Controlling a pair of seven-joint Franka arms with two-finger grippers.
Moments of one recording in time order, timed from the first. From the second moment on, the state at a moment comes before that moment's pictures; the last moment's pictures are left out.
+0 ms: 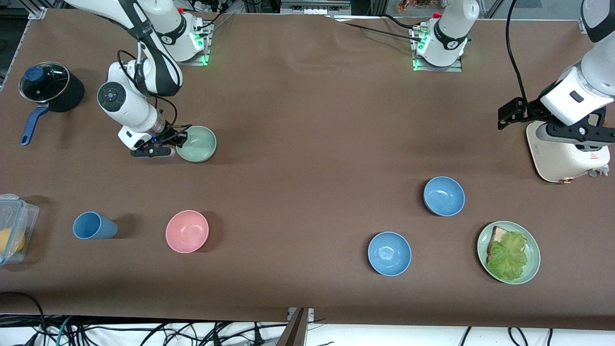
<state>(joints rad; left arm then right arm) 0.05 0.00 -0.11 -1.71 0.00 1.64 0.05 0.12 0.16 0.03 -2.47 0.05 2.59 0.07</state>
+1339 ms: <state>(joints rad) 0.05 0.00 -0.11 -1.71 0.00 1.64 0.05 0.62 0.80 0.12 -1.51 0.06 2.43 0.92</state>
